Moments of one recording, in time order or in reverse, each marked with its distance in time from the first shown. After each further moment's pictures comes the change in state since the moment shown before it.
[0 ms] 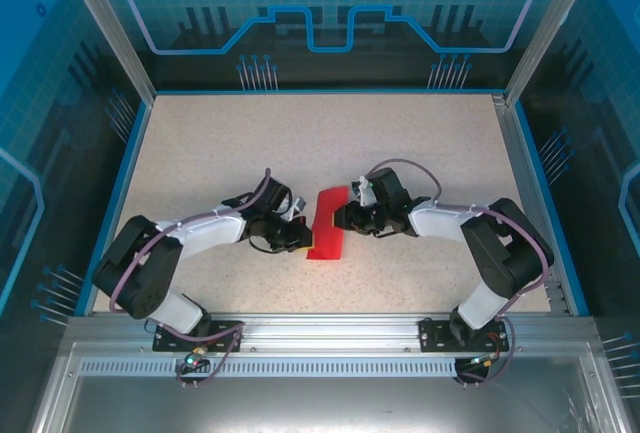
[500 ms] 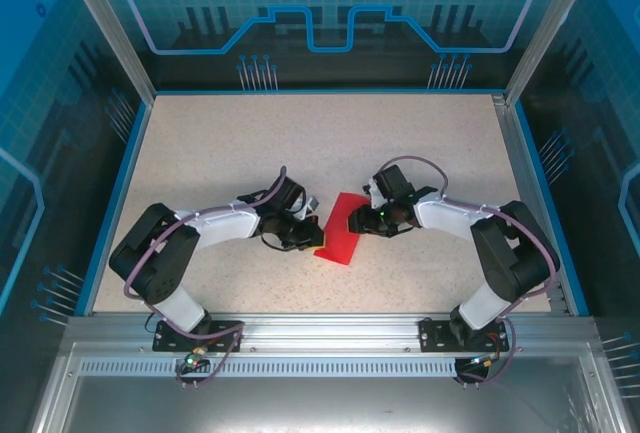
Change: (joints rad) left arm -0.055 0.100 0.073 0.031 -0.004 -0.006; right arm -0.044 -0.042 0.070 -0.354 0.166 -0.174
